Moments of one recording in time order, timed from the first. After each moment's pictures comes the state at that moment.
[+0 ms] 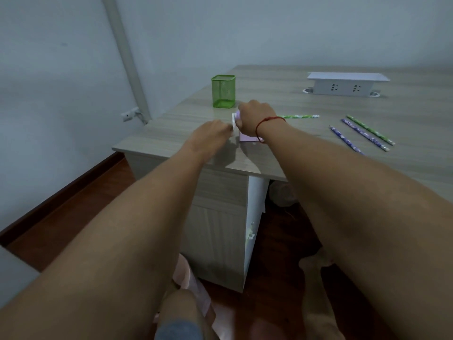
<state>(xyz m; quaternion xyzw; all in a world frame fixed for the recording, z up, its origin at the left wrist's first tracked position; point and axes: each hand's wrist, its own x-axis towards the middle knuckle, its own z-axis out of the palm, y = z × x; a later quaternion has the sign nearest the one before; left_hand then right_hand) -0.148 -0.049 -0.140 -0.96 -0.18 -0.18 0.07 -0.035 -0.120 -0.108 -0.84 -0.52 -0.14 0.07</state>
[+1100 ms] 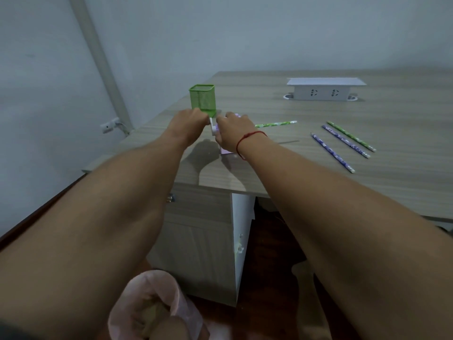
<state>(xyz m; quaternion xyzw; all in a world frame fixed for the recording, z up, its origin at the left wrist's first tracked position) -0.104 0.001 -0.112 -0.95 -0.19 -0.15 0.20 -0.026 -0.112 -0.117 -0.83 -0.53 -0.16 0.08</state>
